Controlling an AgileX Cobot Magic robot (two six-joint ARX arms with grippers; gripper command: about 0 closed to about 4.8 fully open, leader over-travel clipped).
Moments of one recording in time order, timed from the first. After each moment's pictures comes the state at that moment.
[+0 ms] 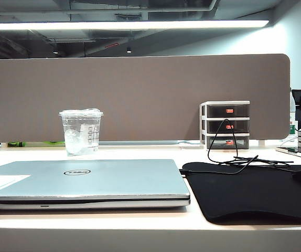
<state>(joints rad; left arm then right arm) -0.04 0.36 0.03 0.33 0.23 -0.21 0.13 0.00 0.01 0.01 -0.58 0.10</state>
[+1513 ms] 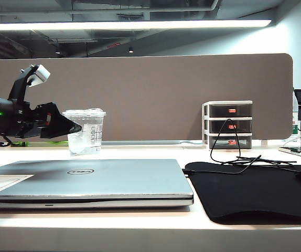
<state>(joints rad) -0.04 1.86 0.69 0.98 0.69 0.16 0.13 0.00 0.01 0.01 -0.58 0.10</state>
